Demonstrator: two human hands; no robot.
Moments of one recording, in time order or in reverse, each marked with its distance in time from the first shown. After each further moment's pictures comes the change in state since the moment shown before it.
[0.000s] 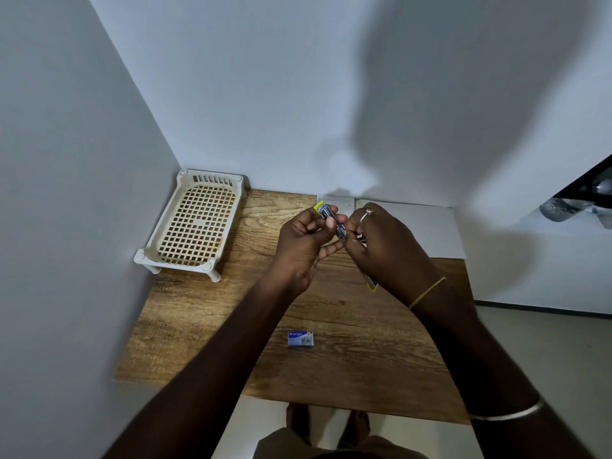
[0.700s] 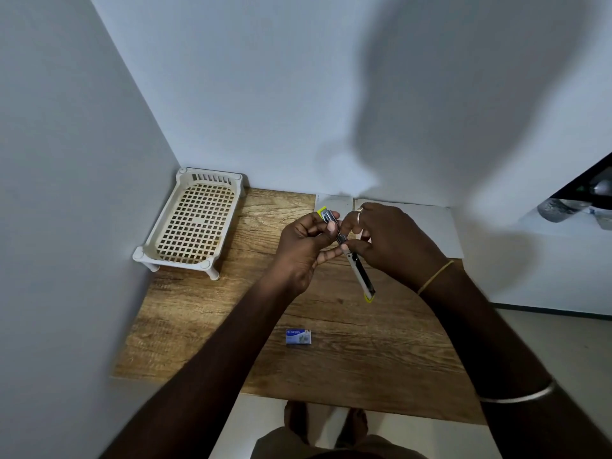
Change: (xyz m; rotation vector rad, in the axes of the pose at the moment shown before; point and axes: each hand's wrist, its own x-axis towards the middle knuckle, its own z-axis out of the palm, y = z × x) left_hand -0.002 -0.005 0.000 0.031 0.015 -0.069; right_hand 0.010 0.011 -0.015 -0.027 -0.177 -0.073
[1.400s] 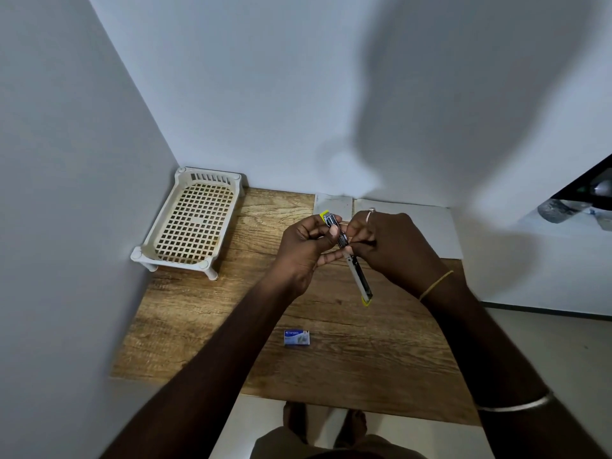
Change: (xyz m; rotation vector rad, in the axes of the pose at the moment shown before) left_hand 0.003 -0.006 -0.002 0.031 -0.026 -0.005; right_hand -0.008 0.013 0.010 0.153 0.074 0.098
